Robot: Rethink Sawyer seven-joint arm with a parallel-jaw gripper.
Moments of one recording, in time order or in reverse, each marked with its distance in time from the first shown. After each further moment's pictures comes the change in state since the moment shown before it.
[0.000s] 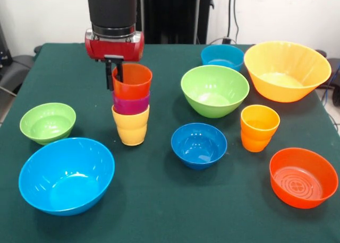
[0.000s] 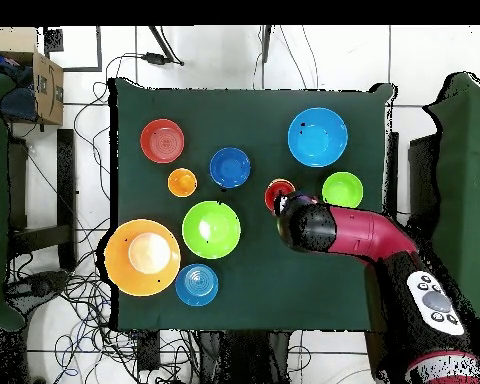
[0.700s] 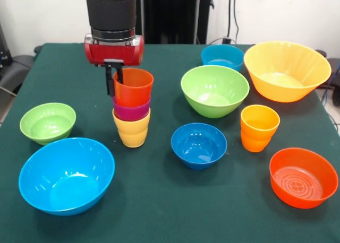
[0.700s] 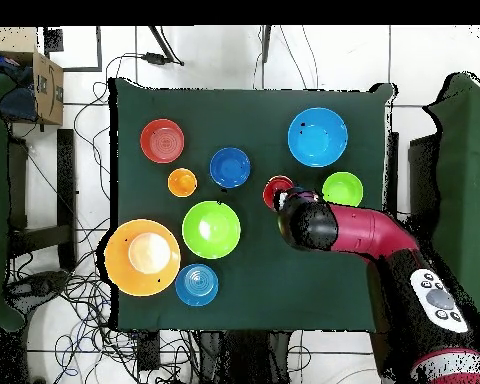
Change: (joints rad) arm -0.032 0.003 0.048 0.001 -0.012 -0.034 0.000
